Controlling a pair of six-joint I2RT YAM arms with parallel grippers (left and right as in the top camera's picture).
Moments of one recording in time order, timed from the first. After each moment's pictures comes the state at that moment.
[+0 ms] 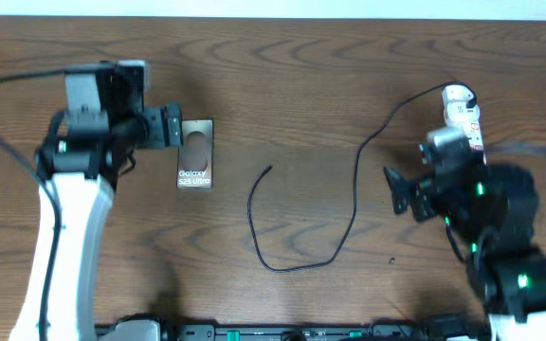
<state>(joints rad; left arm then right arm) 0.02 1.39 1.32 -0.85 0.13 -0.02 0.15 0.84 0.91 -0.65 -0.16 -0.15</state>
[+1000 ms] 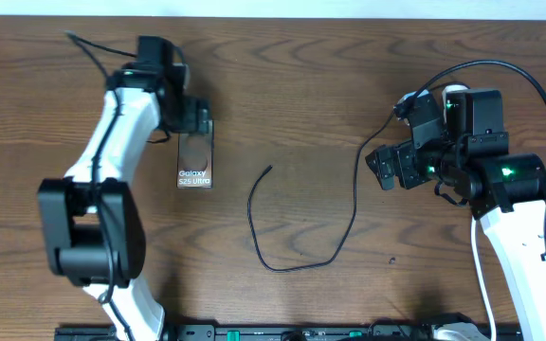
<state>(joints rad) -0.07 1.93 1.50 -0.85 0.02 -0.05 0.15 1.26 1.23 -0.96 -0.24 -0.14</state>
